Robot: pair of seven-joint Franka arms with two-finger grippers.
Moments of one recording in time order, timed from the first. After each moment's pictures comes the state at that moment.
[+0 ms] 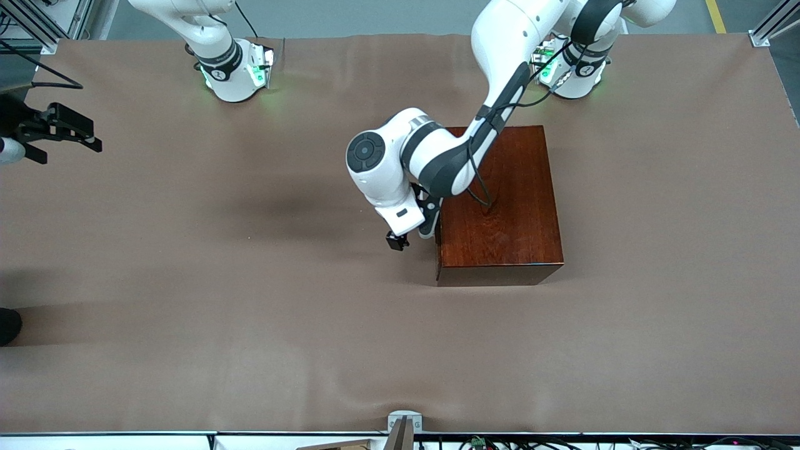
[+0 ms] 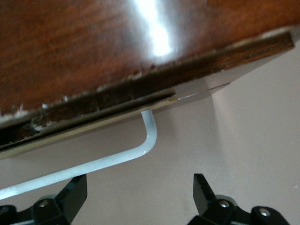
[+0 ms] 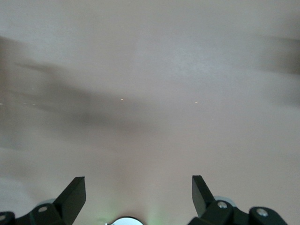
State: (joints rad) left arm -0.84 0.87 0.04 -1.08 0.12 1.80 -2.12; right arm -0.03 -0.02 0.00 -1.54 0.02 1.44 -0.23
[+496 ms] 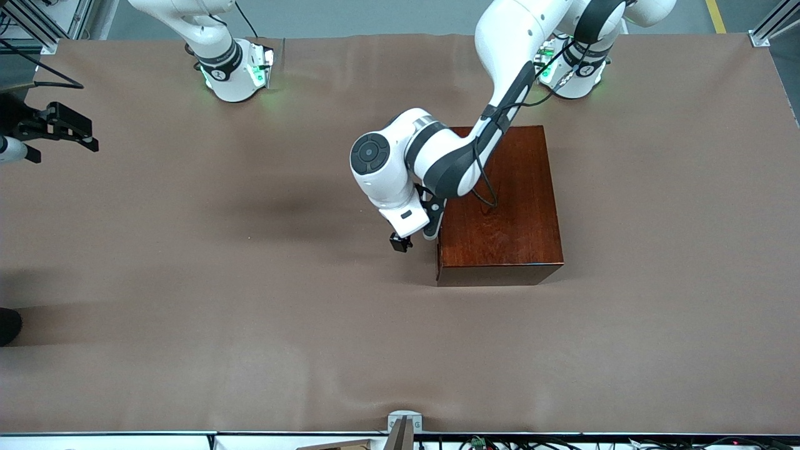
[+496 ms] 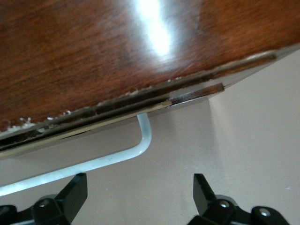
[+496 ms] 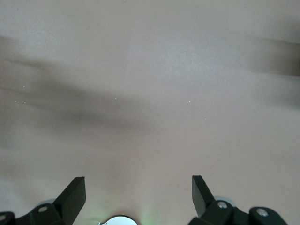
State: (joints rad) left arm -0.83 0.85 0.04 -1.07 0.11 1.80 -2.11; right arm -0.03 -0.02 0.01 -1.53 0.00 1.44 -0.23
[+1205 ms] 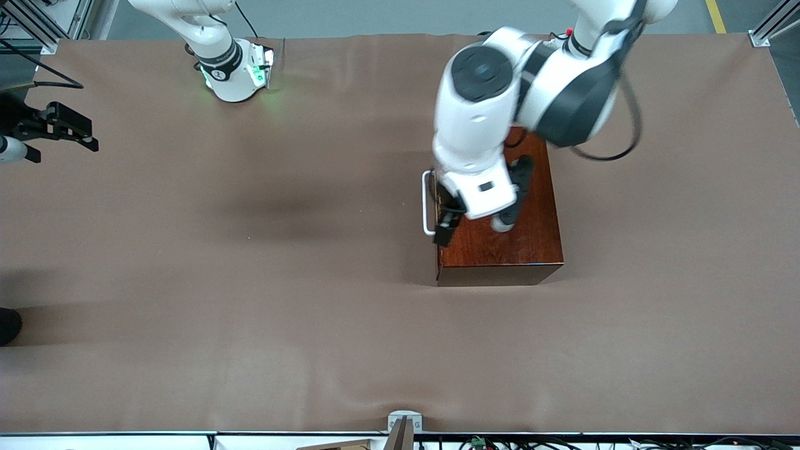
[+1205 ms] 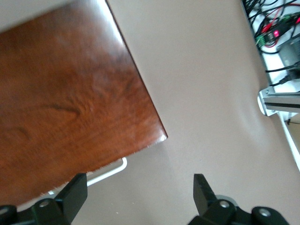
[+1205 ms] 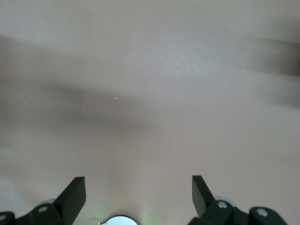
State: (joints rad) left arm -0.65 0.52 0.05 -1.06 0.04 1.68 -1.74; right arm -0.03 -0.02 0.01 -1.53 0.00 1.44 -0.23
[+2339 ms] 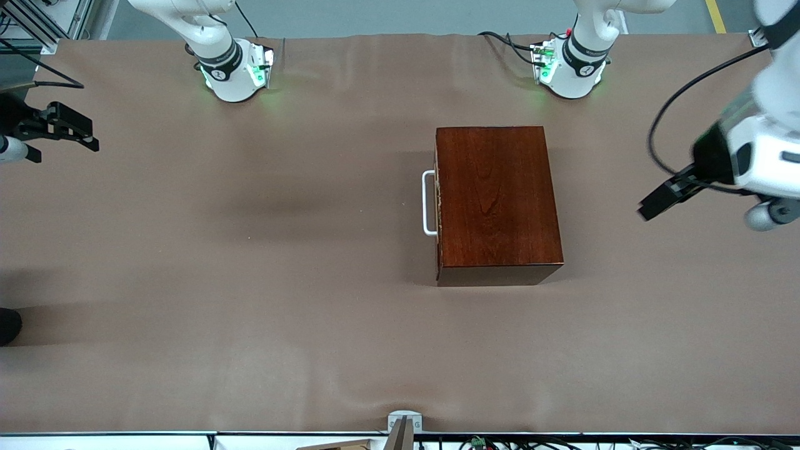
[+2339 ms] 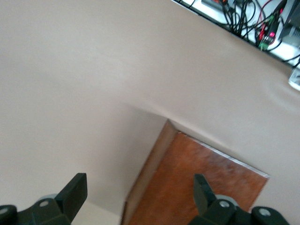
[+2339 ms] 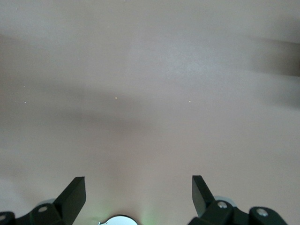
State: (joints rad) left arm -0.22 0.22 0.05 -1.21 0.00 1.49 -0.61; right arm -0.03 -0.02 0.01 -1.53 0.00 1.44 -0.23
